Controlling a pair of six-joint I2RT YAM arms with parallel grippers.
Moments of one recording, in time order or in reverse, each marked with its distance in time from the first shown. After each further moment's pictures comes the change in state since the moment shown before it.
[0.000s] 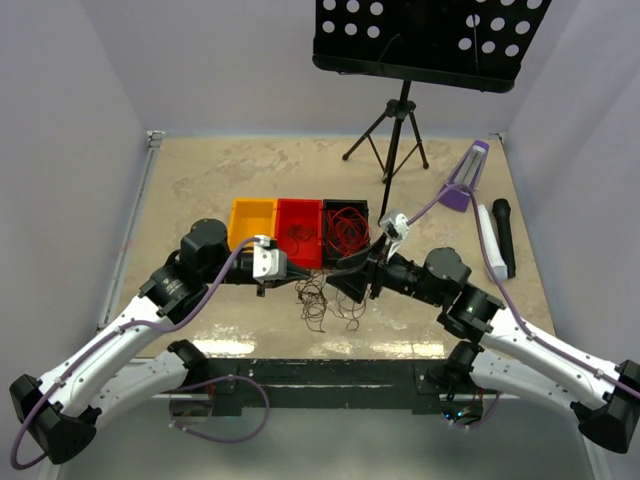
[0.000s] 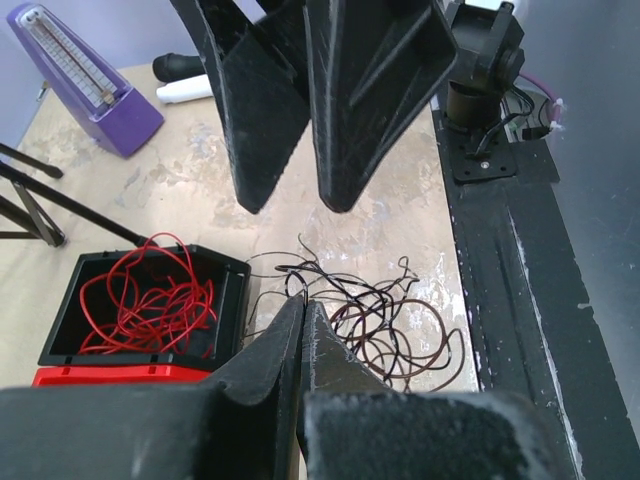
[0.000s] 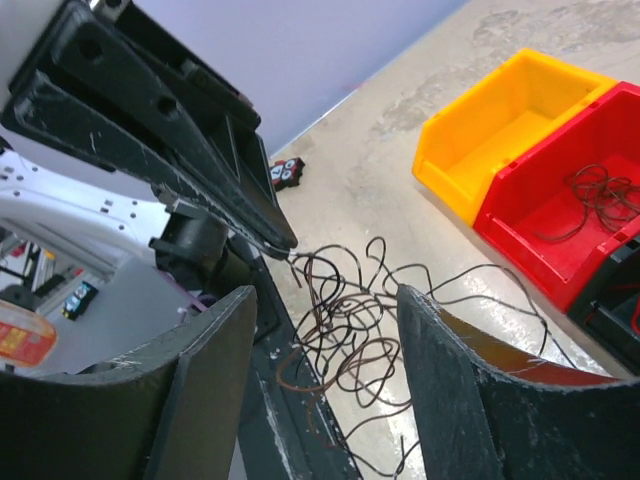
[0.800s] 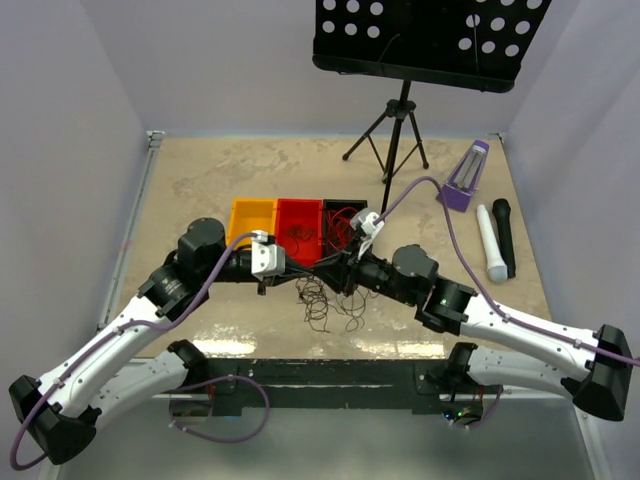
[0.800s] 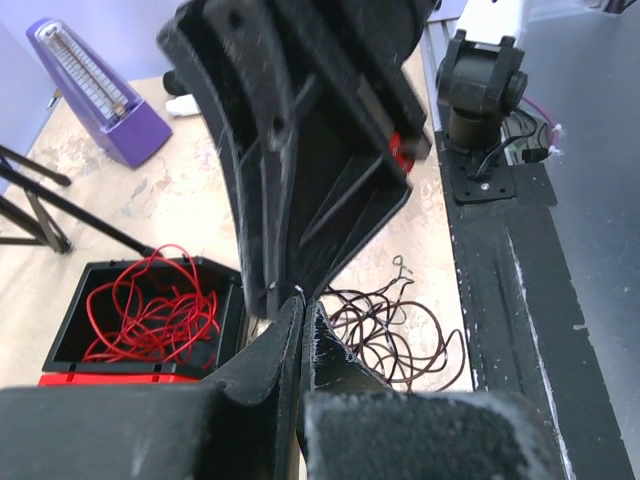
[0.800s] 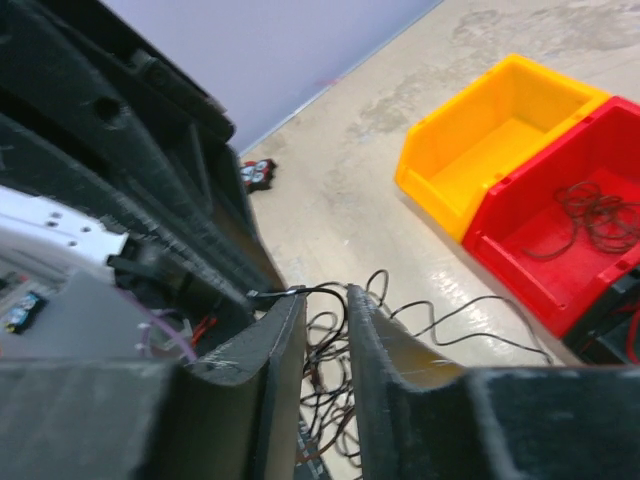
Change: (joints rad) left arm 0.003 0.000 0.015 0.029 -0.008 -0.050; right arm 0.134 0.181 0.077 0.051 0.167 -0.071
